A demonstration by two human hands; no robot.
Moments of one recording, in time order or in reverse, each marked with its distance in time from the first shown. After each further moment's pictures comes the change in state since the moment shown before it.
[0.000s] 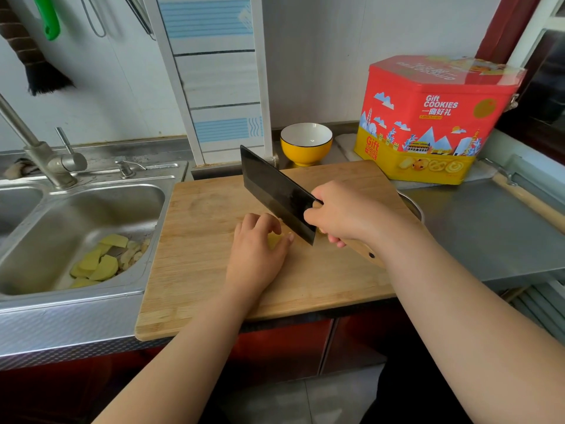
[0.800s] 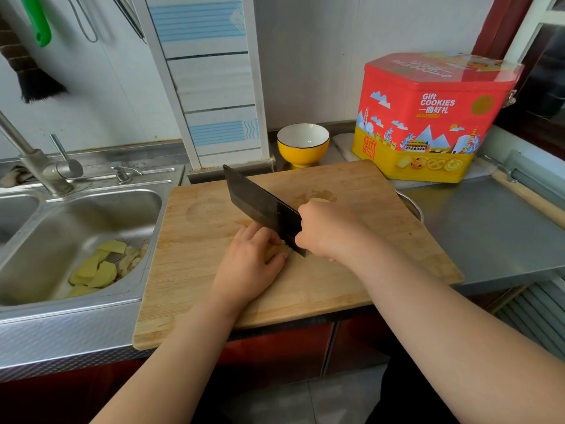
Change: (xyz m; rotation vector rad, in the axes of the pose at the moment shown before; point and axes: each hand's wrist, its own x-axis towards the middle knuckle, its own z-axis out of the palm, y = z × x) left_hand -0.001 -0.017 -0.008 0.118 -0.070 0.271; right_hand 0.004 -0.006 0.021 -0.272 0.012 0.000
